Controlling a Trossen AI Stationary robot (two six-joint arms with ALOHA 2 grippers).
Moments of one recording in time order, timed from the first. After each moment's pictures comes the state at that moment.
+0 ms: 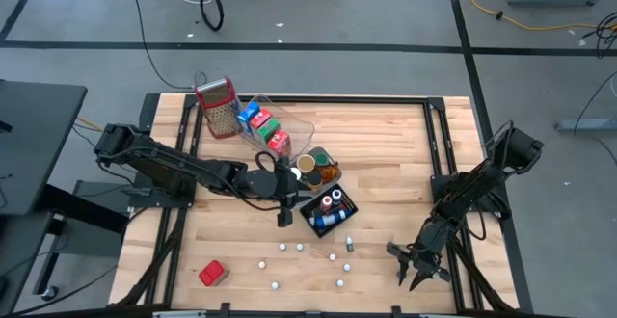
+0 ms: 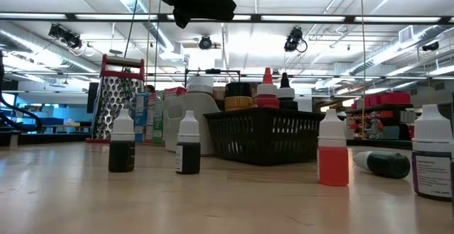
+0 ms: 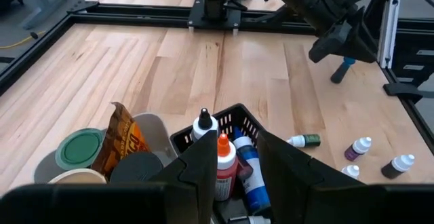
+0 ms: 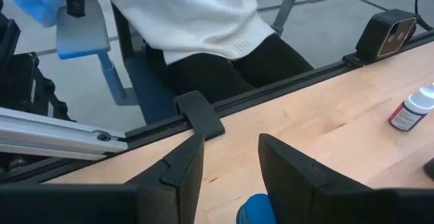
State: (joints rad) left arm -0.23 1.46 0.98 0.02 -0.30 -0.17; right arm 0.85 1.46 0.24 0.78 -0.27 -0.13
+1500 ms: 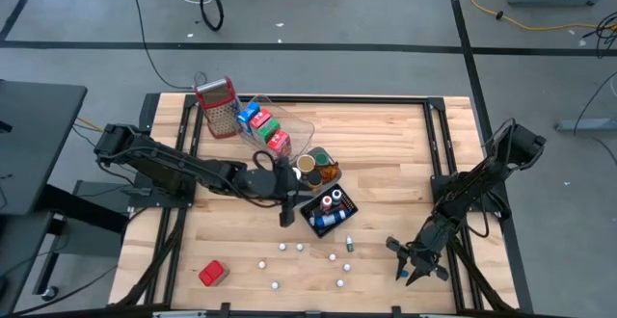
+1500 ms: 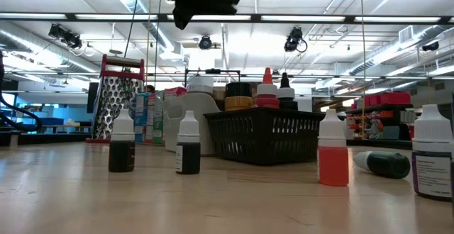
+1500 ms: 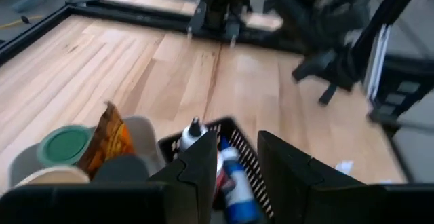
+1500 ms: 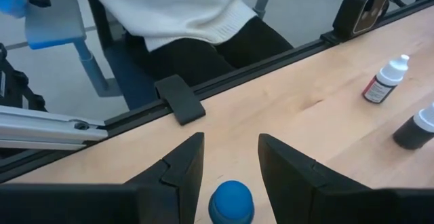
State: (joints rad) left arm -0.23 1.46 0.98 0.06 -0.29 -0.29; right arm 0.85 1.41 0.24 0.68 -0.19 -0.11
